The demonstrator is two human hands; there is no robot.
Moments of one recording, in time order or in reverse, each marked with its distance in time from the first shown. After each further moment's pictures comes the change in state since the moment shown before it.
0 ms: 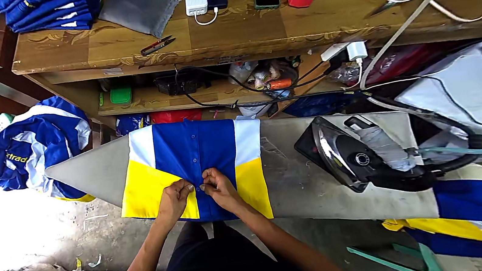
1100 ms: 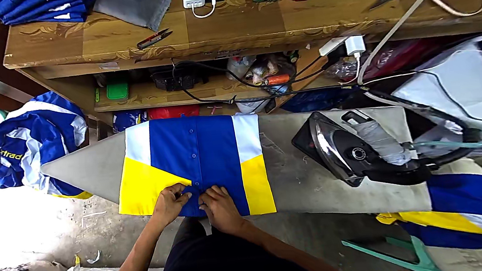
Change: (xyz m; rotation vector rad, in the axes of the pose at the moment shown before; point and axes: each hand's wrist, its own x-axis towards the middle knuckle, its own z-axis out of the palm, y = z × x) left_hand -0.011 -0.010 -0.008 -0.104 -0.252 -0.229; right_hand -0.051 0.029 0.022 -0.823 -0.005 -0.398
